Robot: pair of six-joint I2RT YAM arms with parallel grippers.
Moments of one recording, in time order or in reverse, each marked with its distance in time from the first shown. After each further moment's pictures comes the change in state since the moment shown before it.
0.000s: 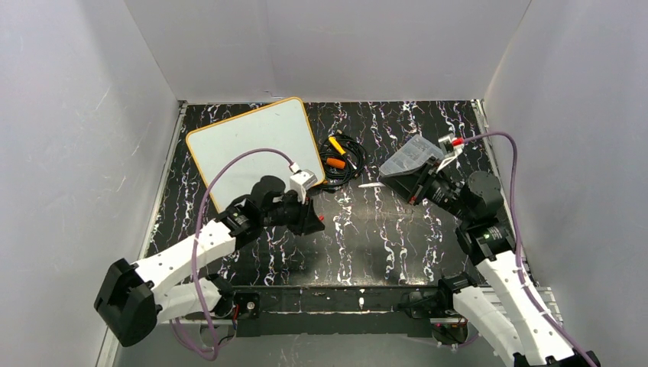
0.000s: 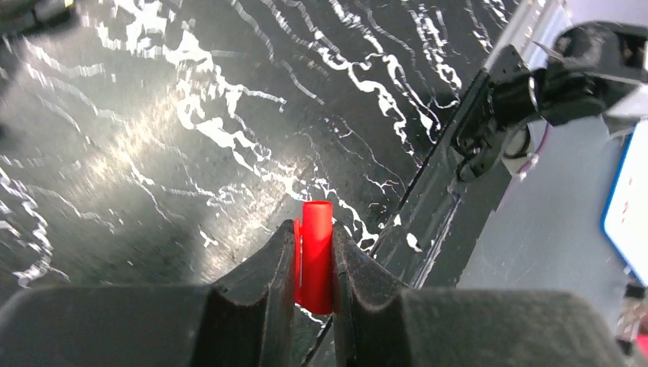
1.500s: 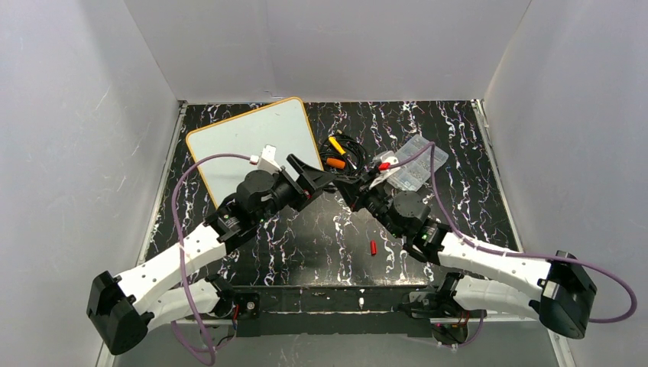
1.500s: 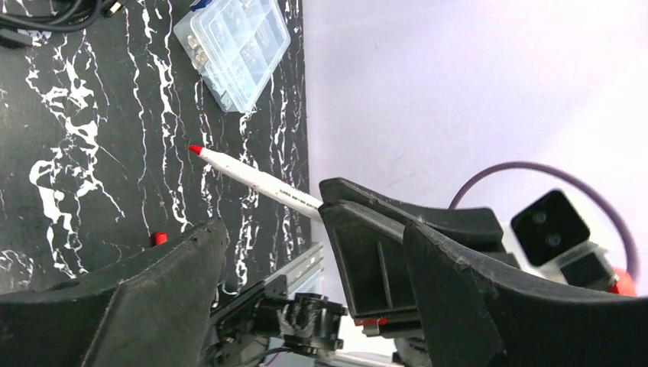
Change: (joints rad) left arm -0.069 -0.050 0.065 0.200 -0.468 -0.964; right arm 0.658 0.319 -0.132 0.497 0.874 -0.336
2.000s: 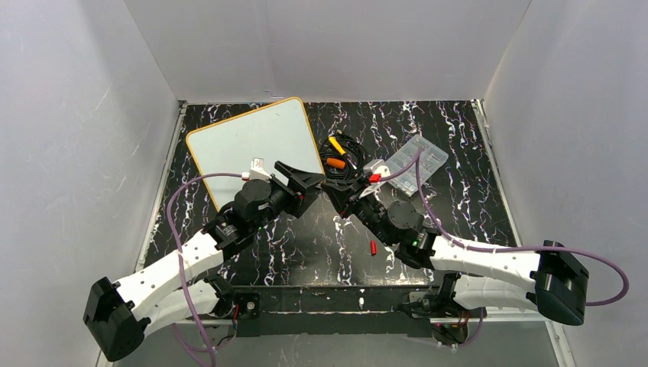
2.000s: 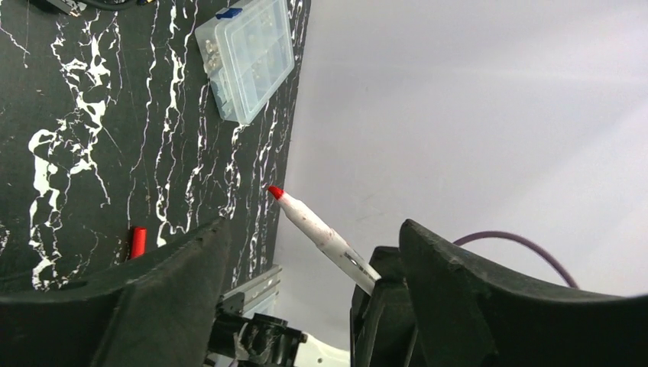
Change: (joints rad) left arm 0.011 -0.077 -0.116 0.015 -0.104 -0.258; right arm 0.151 0.074 0.007 0.180 0.115 -0.104
